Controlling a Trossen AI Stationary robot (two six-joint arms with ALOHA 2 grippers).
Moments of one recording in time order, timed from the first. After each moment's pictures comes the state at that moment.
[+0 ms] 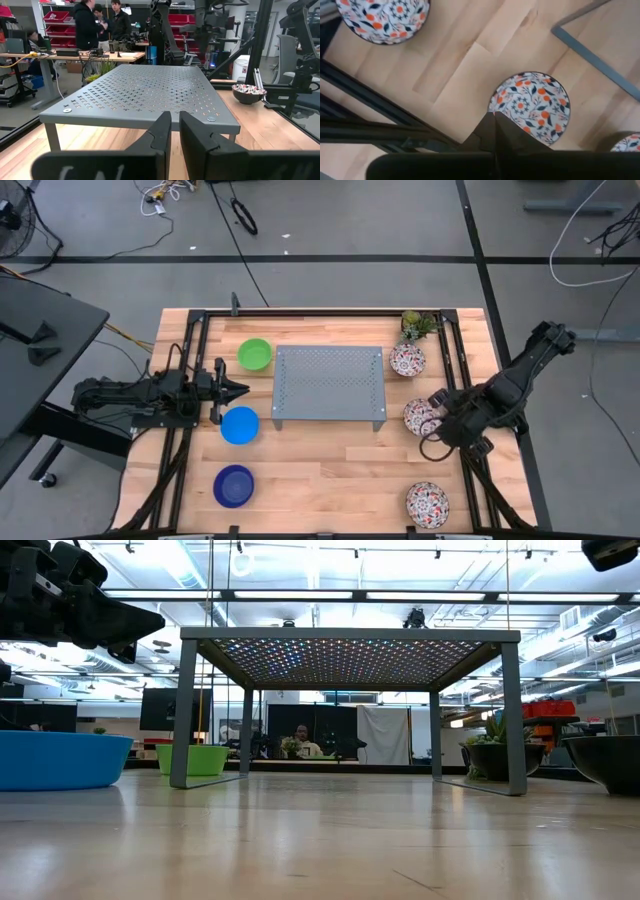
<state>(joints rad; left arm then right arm) -0.04 0.01 0.01 0.05 -0.12 -0.03 0.73 1.05 1.07 -1.37 0.03 0.11</state>
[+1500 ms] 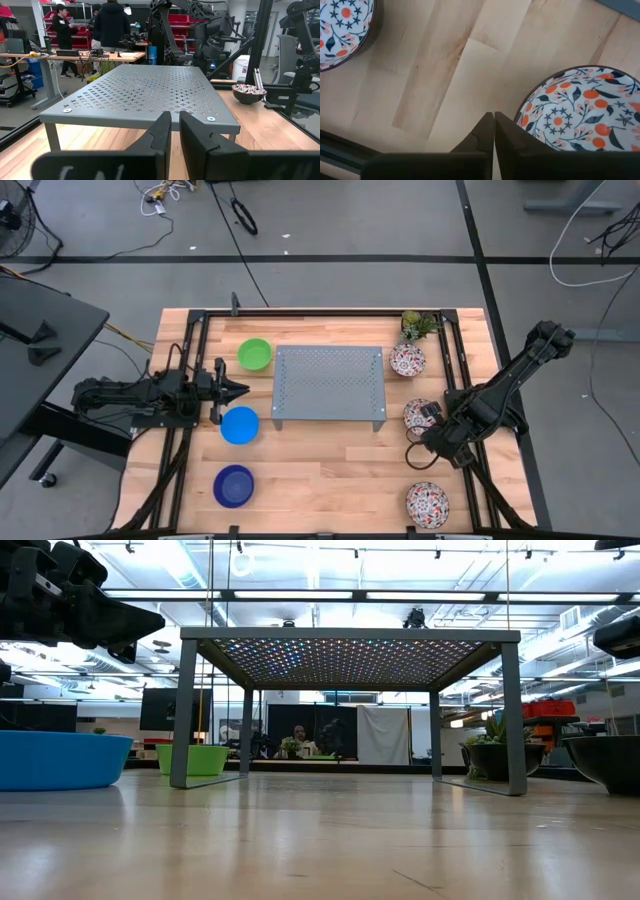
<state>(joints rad) -0.04 0.01 0.01 0.05 -0.12 -0.03 0.75 1.05 0.68 -0.98 0.04 0.33</state>
